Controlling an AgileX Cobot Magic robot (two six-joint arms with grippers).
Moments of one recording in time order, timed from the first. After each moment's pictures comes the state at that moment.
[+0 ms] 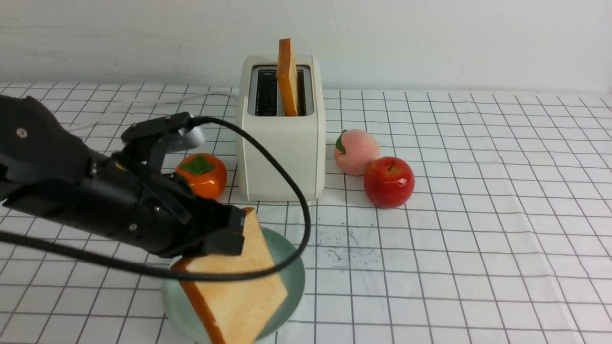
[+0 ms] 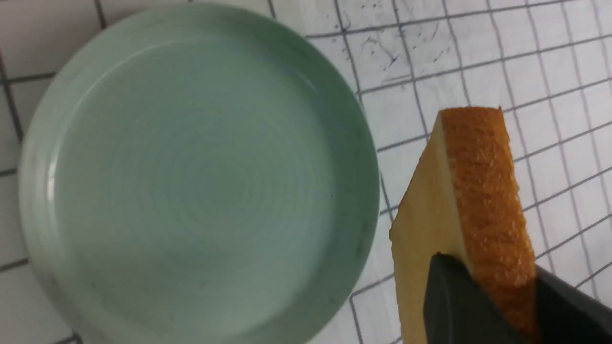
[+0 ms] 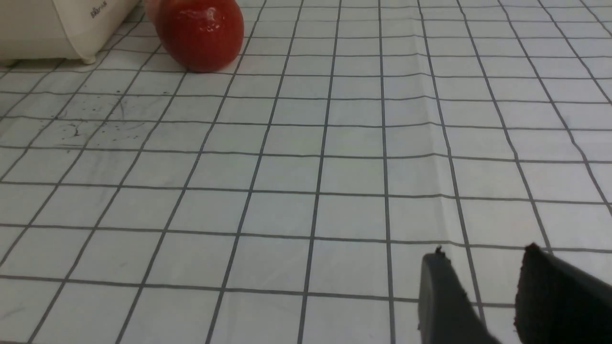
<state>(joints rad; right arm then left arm) -0.02 -0.01 0.02 0.24 0.40 -0.15 -0.26 1.38 -0.94 -0.71 0.70 0.35</state>
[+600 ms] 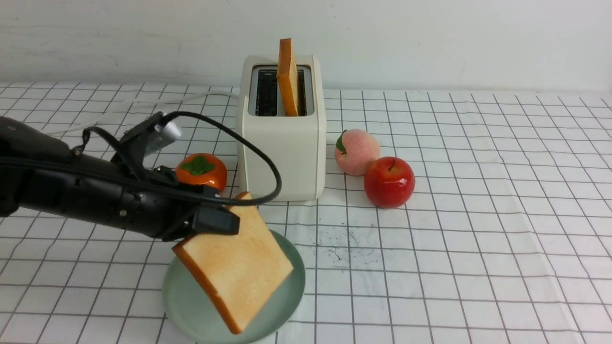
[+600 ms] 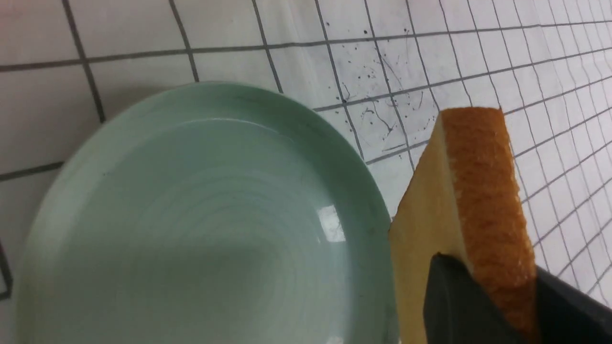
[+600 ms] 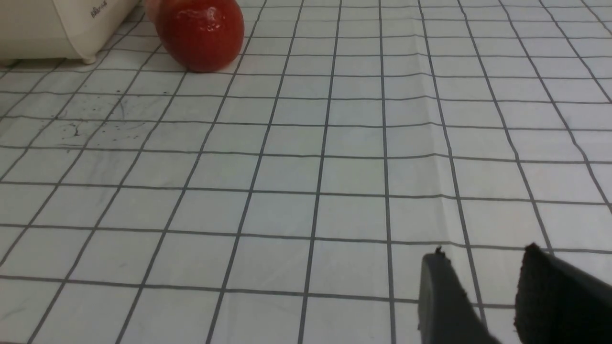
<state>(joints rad) -0.02 -0.01 0.02 0.24 0.40 -0.15 -0.10 1.59 -0.94 -1.10 0.74 0.83</state>
